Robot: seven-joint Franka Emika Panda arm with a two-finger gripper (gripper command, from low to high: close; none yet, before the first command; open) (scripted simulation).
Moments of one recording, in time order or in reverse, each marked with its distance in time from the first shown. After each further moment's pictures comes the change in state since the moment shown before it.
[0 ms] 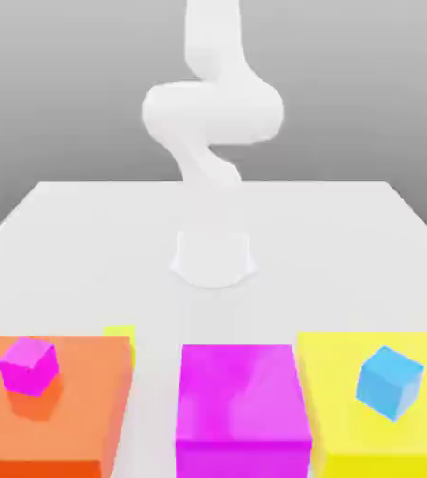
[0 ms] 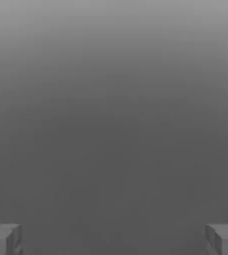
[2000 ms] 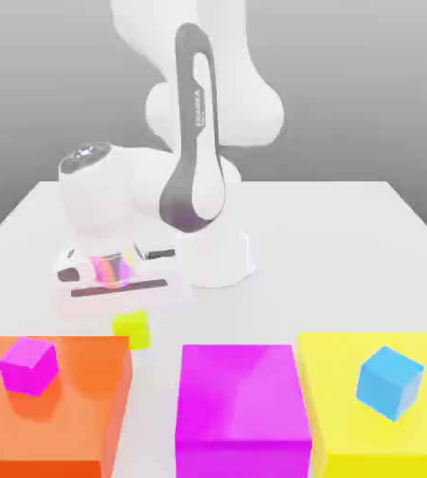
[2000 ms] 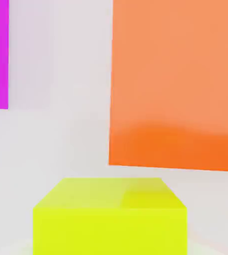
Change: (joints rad) arm -0.291 0.787 -0.060 -0.562 0.419 0.497 -0.746
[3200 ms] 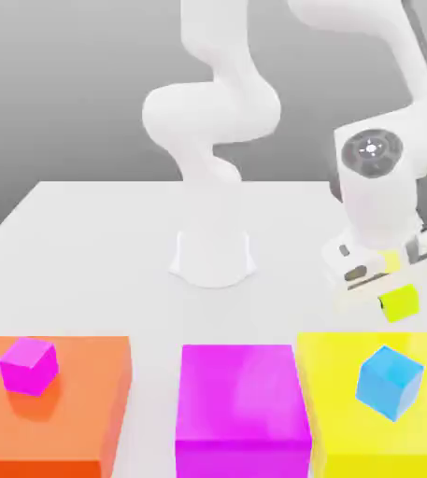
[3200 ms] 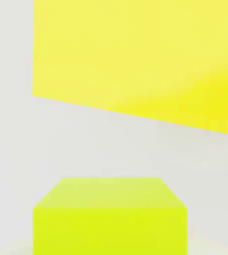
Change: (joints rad) arm 0.572 -0.011 0.467 0.309 0.417 -0.346 0.654
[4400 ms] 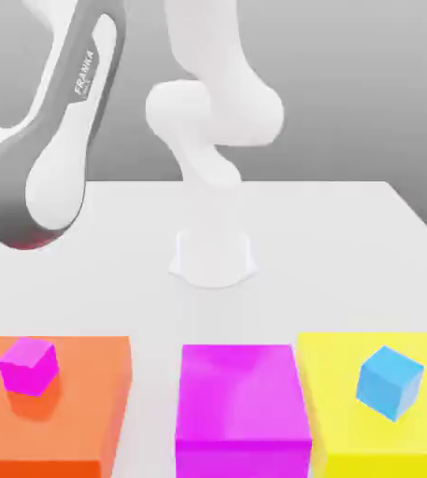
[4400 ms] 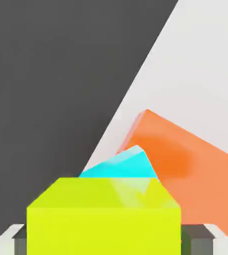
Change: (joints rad) arm -0.574 0.307 -0.580 0.558 -0.699 -0.109 0.602
